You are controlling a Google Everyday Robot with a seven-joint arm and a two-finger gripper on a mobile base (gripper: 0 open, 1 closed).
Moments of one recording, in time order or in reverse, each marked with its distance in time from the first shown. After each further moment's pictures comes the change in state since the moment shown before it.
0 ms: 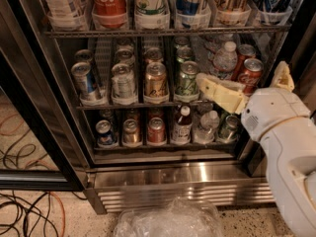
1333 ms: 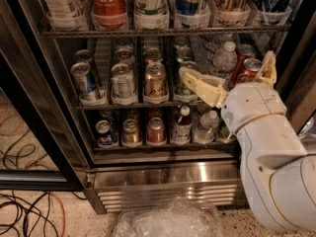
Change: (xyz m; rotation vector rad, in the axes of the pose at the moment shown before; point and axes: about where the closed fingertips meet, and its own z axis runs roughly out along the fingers) arm -0.012 0.026 0.015 0.036 -0.106 -0.082
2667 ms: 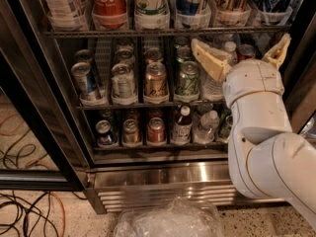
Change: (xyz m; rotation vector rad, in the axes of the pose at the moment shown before) arm -0.018 -0.036 0.036 0.197 -0.068 -0.043
